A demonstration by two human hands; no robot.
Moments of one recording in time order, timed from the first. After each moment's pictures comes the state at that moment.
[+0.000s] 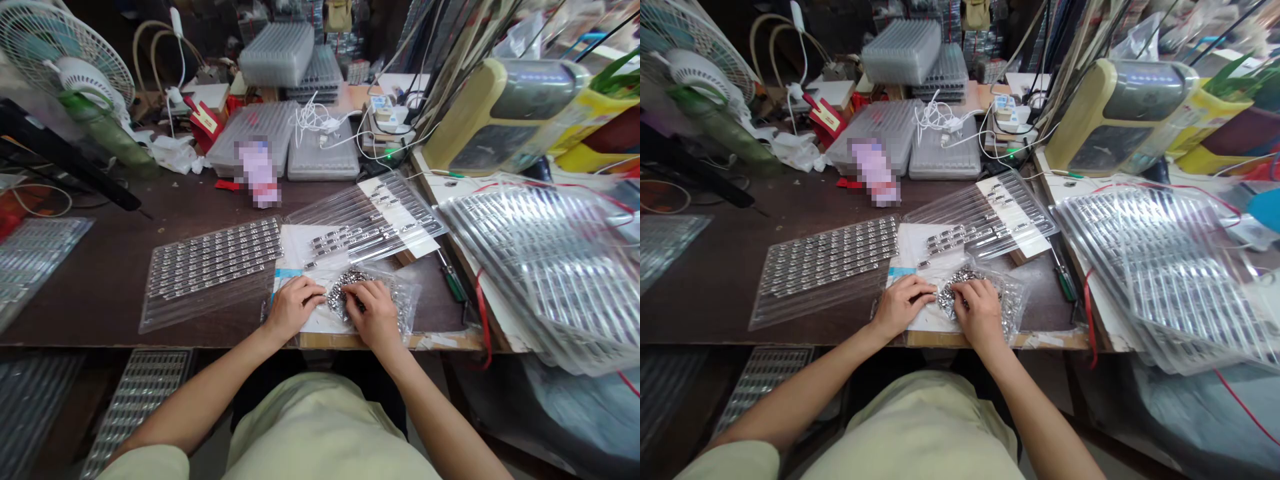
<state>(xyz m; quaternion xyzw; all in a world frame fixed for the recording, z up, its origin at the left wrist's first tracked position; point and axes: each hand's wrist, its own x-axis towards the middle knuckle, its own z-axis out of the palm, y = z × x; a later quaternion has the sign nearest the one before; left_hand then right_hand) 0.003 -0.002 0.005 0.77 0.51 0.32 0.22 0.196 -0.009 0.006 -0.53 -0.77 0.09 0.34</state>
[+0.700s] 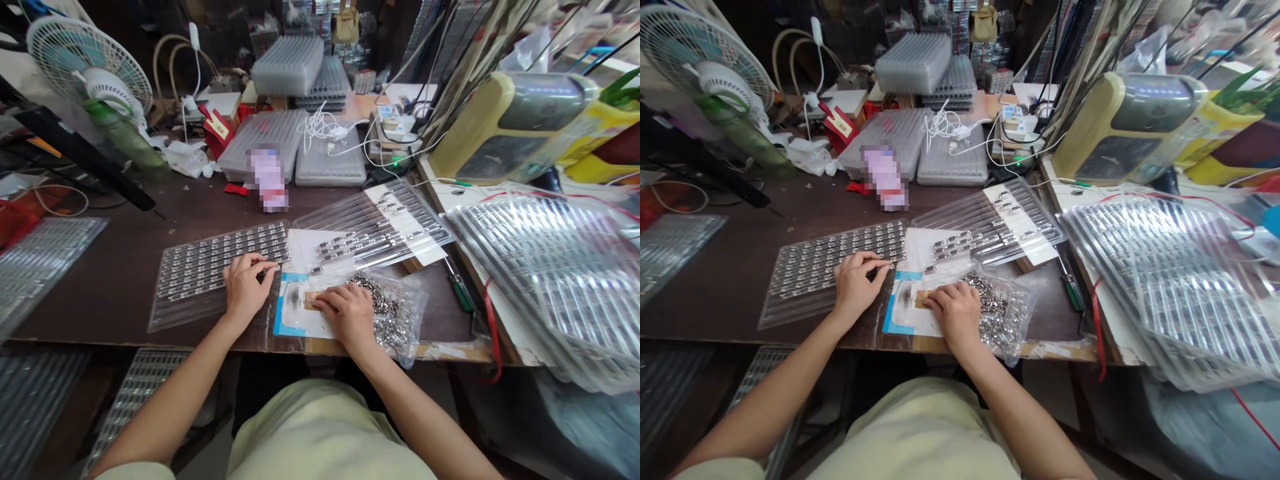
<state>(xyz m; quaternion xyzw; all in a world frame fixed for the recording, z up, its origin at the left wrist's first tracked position) -0.081 0.022 0.016 0.68 0.68 0.28 -0.02 0.149 -0.004 -0.002 -0.53 -0.78 0.10 0.30</state>
